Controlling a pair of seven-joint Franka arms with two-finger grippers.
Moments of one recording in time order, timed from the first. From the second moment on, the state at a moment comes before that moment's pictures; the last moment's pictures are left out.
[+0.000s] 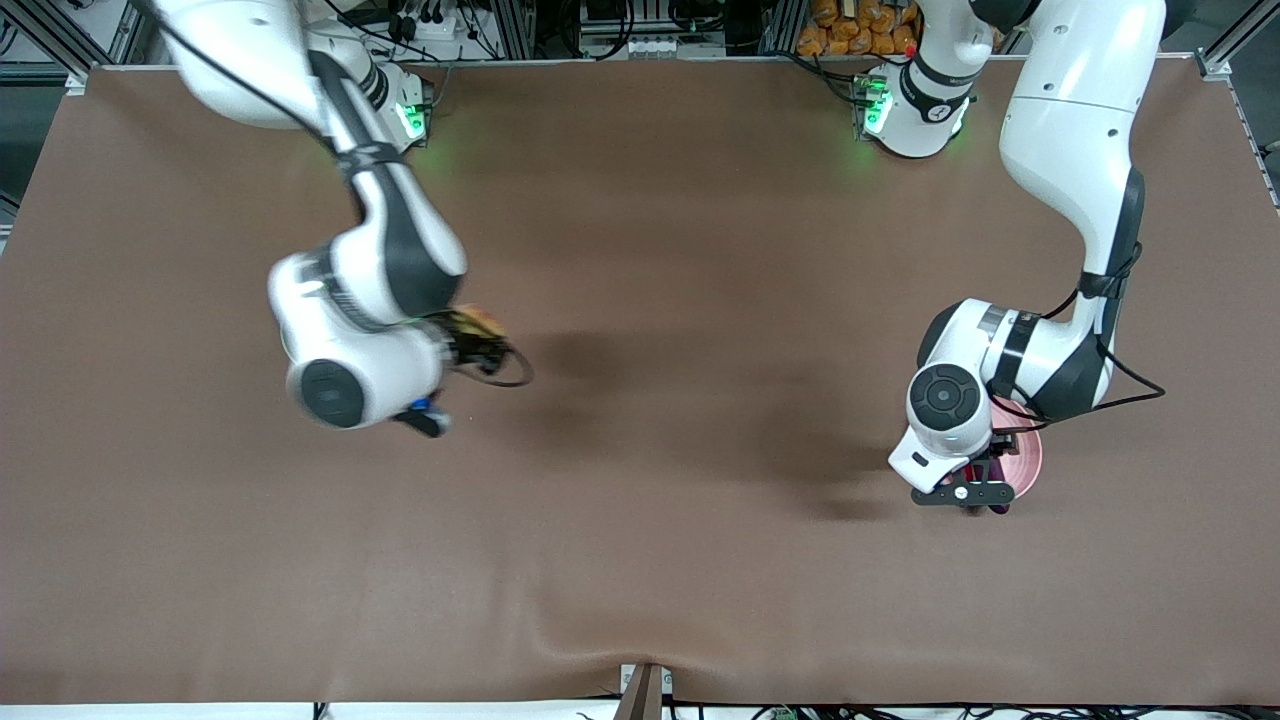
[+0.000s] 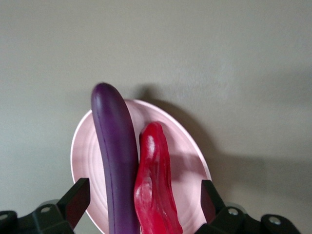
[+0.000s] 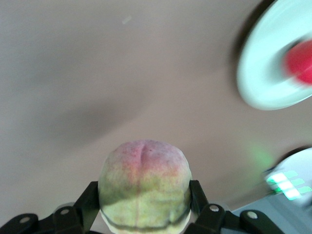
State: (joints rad) left arm -0.22 0.65 -0.01 -1.62 0.54 2.12 -0.51; right arm 0.37 0.56 -0.06 -1.41 0.27 1.44 0.74
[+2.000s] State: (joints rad) left arm -0.11 -0.05 -0.05 -1.71 0.09 1.60 0.02; right arm 0.04 0.39 -0.06 -1.31 0.19 1.43 0.05
